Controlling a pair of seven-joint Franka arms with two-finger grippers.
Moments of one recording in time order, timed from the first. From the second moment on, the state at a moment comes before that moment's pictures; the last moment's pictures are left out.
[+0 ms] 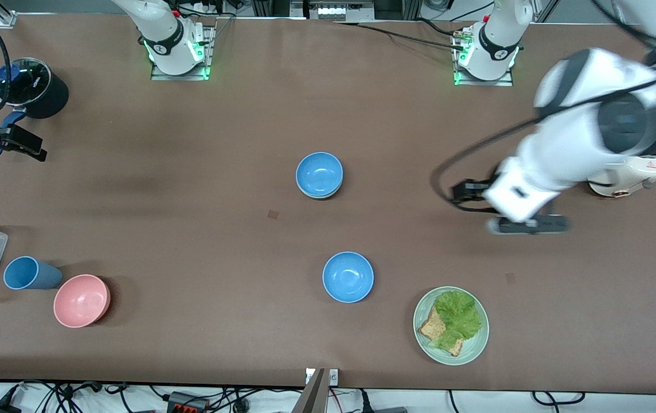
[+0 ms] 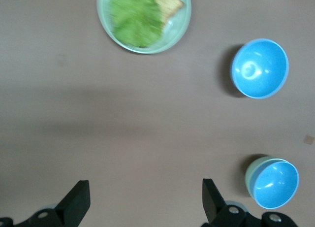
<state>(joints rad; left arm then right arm) 0.11 0.37 -0.43 -1.37 0.03 1.66 -0.38 0.01 0.04 -0.10 -1.65 -0.03 1.67 -0.06</state>
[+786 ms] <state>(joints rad) -0.07 0.16 -0.07 -1.49 0.00 1.61 -0.07 0.01 0.04 -0.10 -1.65 -0.03 1.67 -0.06</state>
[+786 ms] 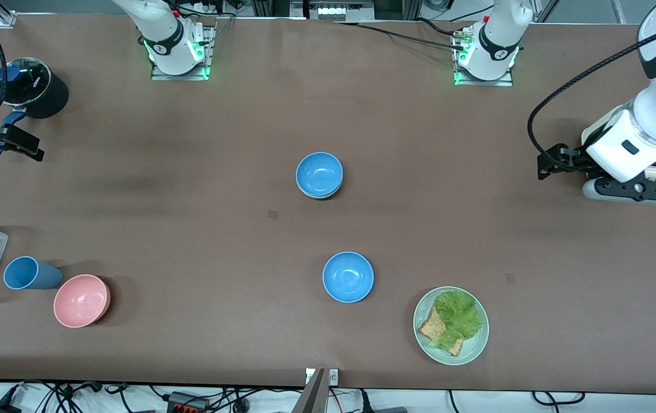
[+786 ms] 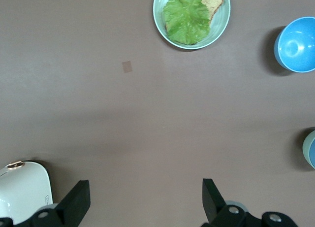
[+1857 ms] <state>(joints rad) -0.05 0.11 -0.03 -1.50 -0.03 1.59 0.00 0.01 0.05 -0.09 -1.65 -0.03 1.68 -0.06</state>
